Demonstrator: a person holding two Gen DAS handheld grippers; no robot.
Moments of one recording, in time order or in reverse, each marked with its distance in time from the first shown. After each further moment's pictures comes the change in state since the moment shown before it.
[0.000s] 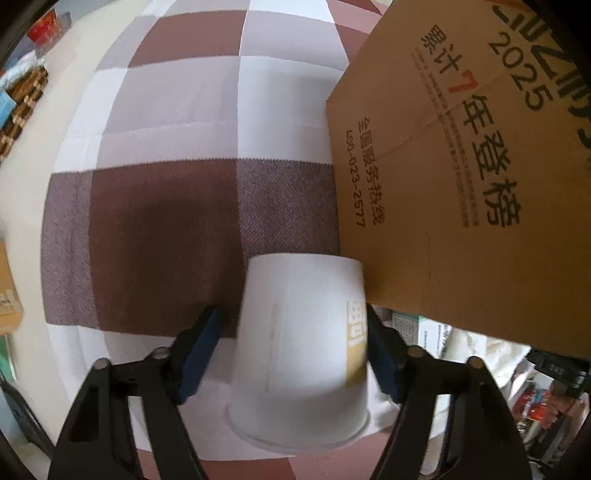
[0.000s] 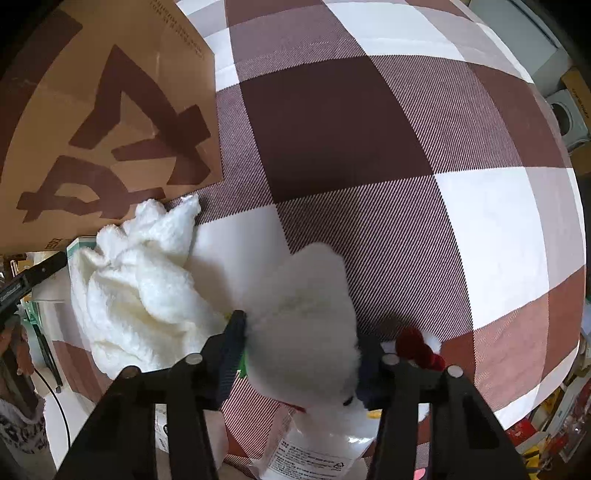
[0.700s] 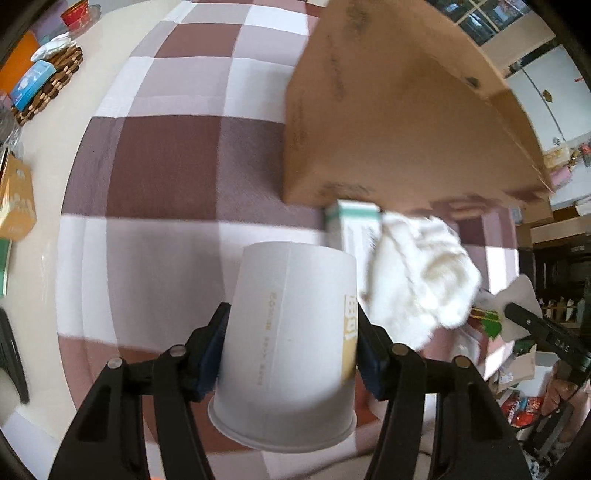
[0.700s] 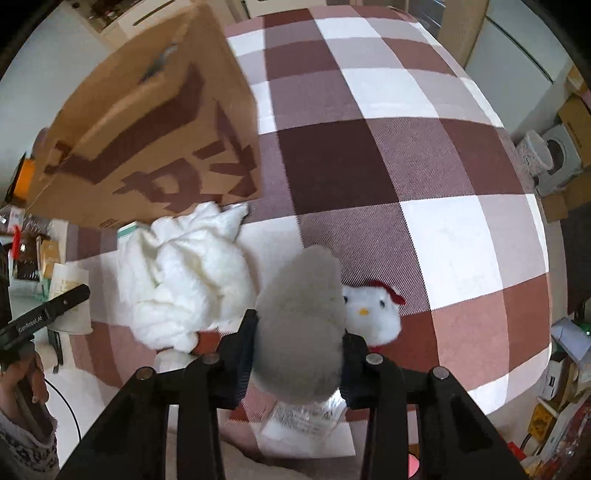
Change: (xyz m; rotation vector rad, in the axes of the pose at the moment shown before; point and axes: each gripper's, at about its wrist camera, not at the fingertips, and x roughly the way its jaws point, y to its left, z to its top) left arm -0.070 -0.028 -0.101 -0.090 -0.050 -0.154; right arm -0.068 0.025 -0.041 -0.066 -0.154 -0.007
